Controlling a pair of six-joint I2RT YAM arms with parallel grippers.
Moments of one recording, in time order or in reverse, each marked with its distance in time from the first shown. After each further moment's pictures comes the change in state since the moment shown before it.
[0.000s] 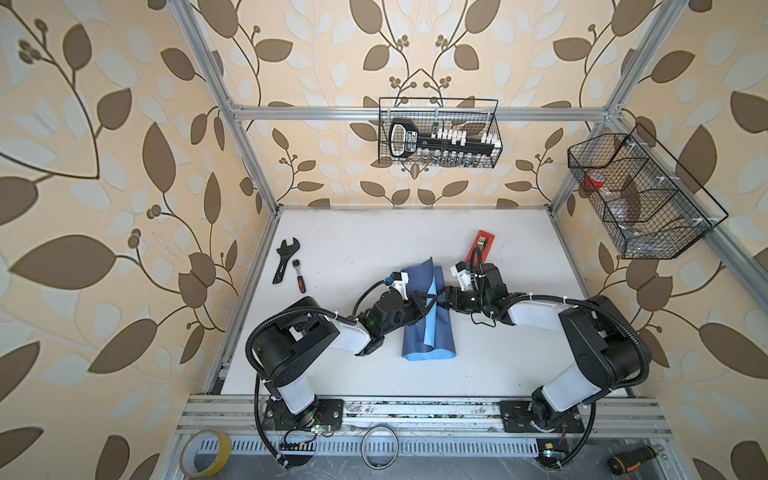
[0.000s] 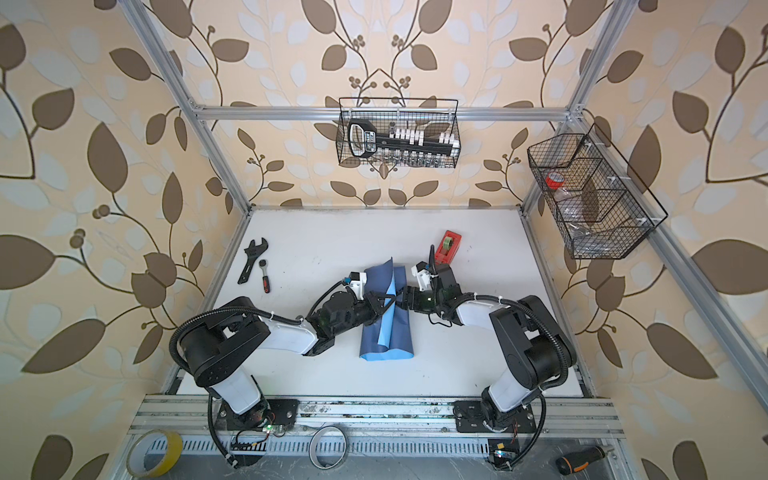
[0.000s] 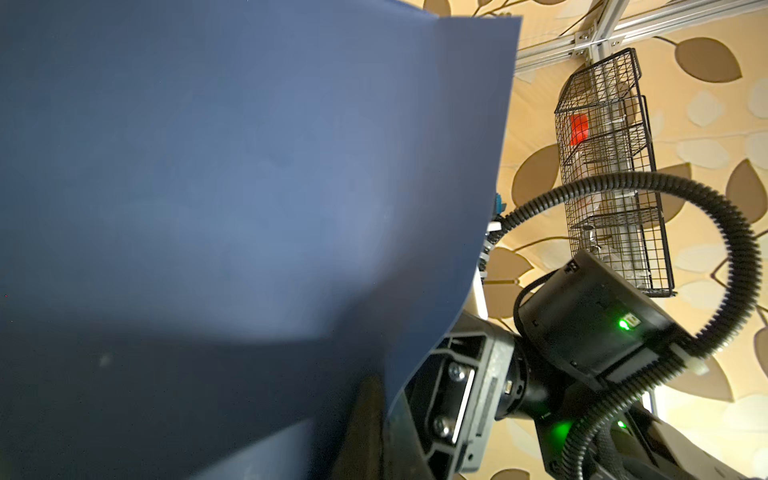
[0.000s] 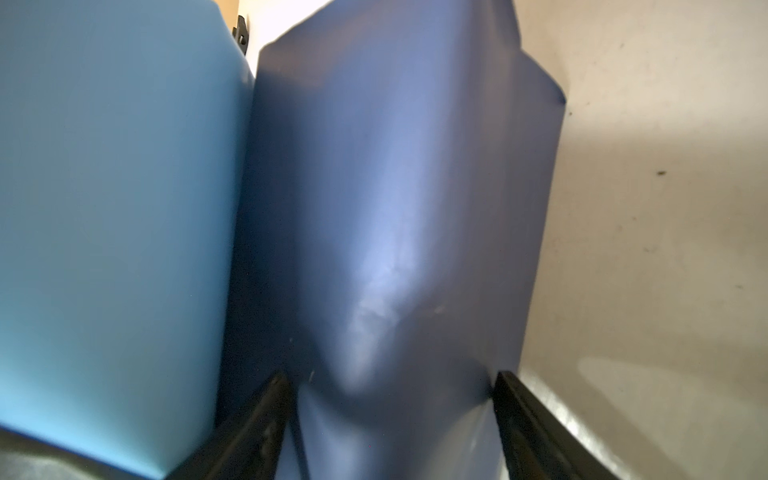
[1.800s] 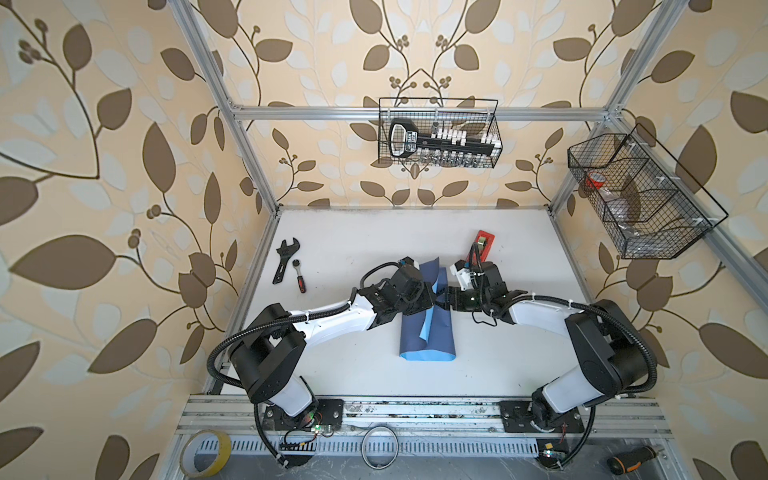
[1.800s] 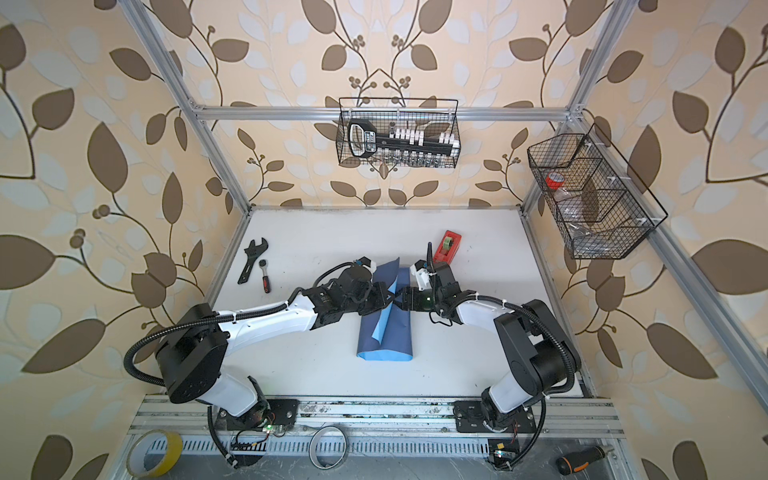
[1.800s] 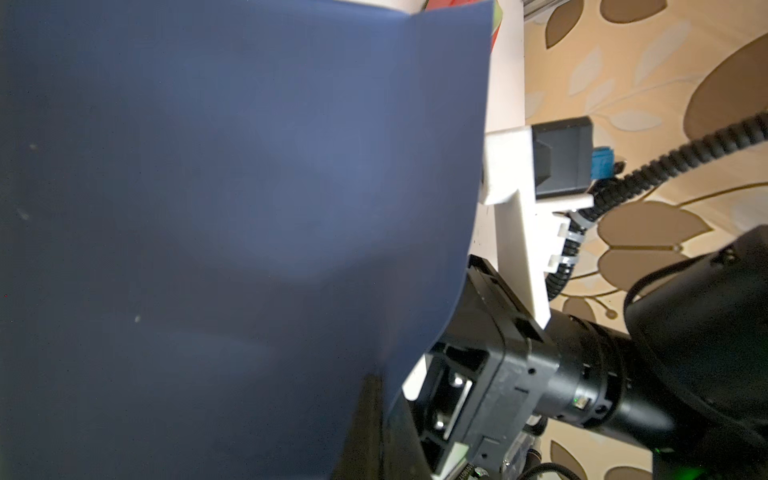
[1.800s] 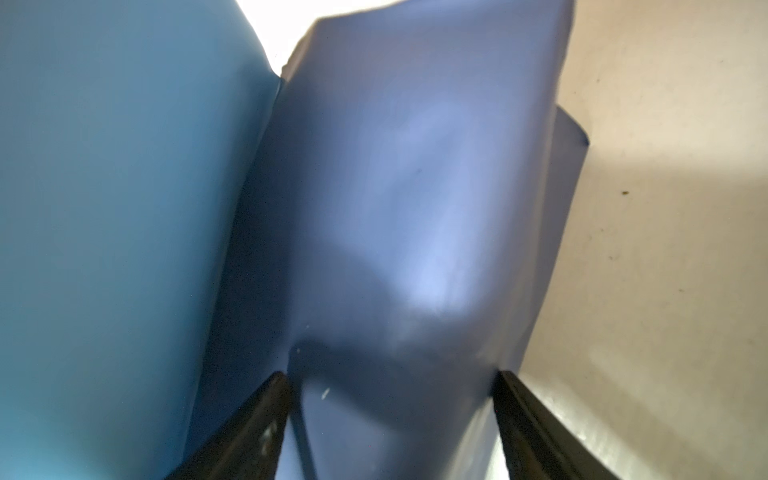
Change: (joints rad) left arm -0.002 -0.142 0.379 -0.930 0.000 0.227; right arm 0.018 -0.034 0.024 -0.080 0.075 -0.089
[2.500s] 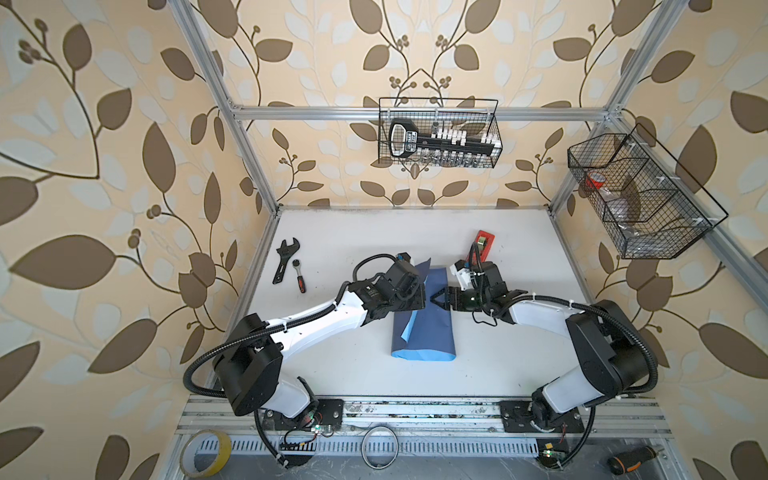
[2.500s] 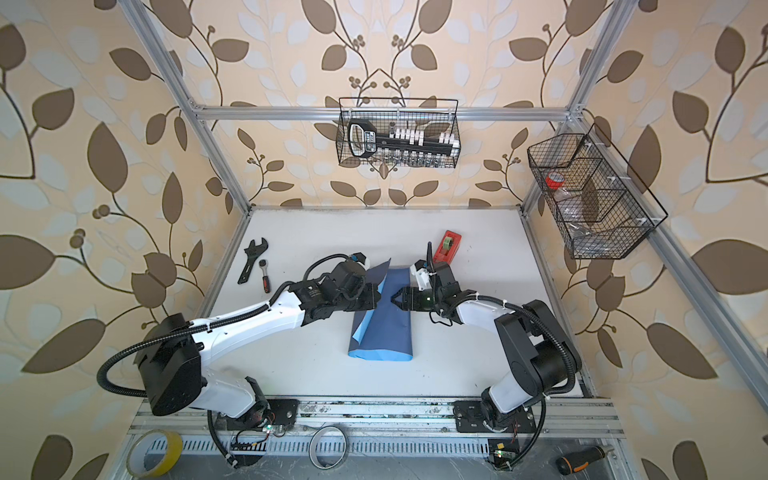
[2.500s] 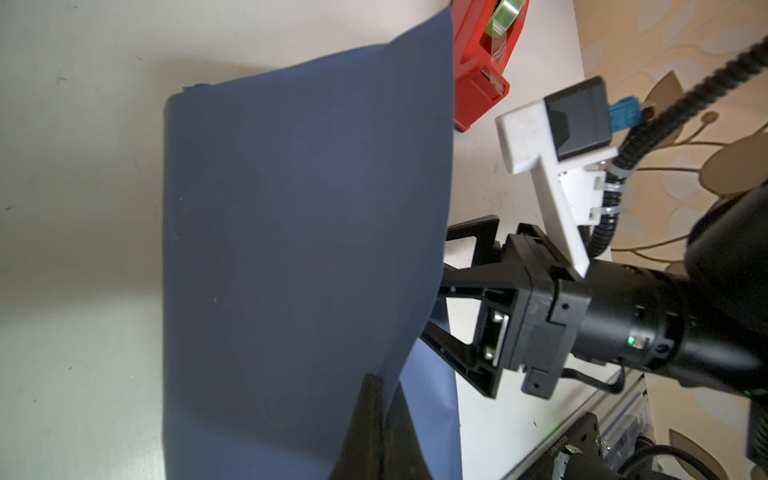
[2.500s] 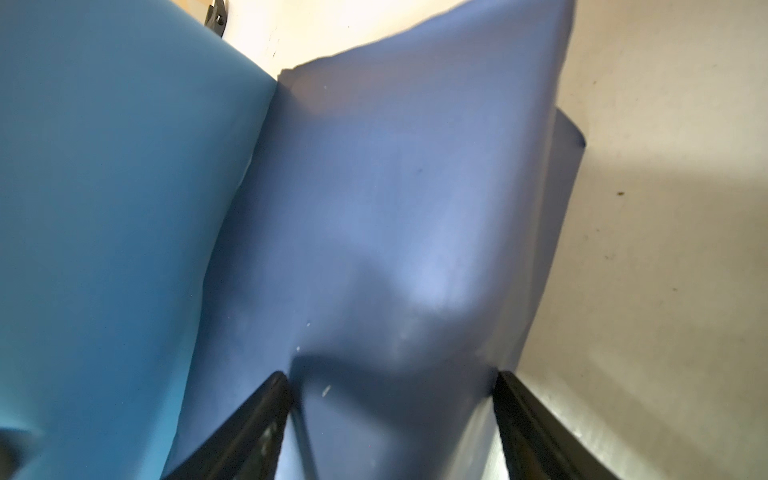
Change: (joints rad) left arm 0.006 -0.073 0.097 -0.332 -0.087 0.258; right arm 0.001 -0.005 0.005 -0.021 0.011 -0.013
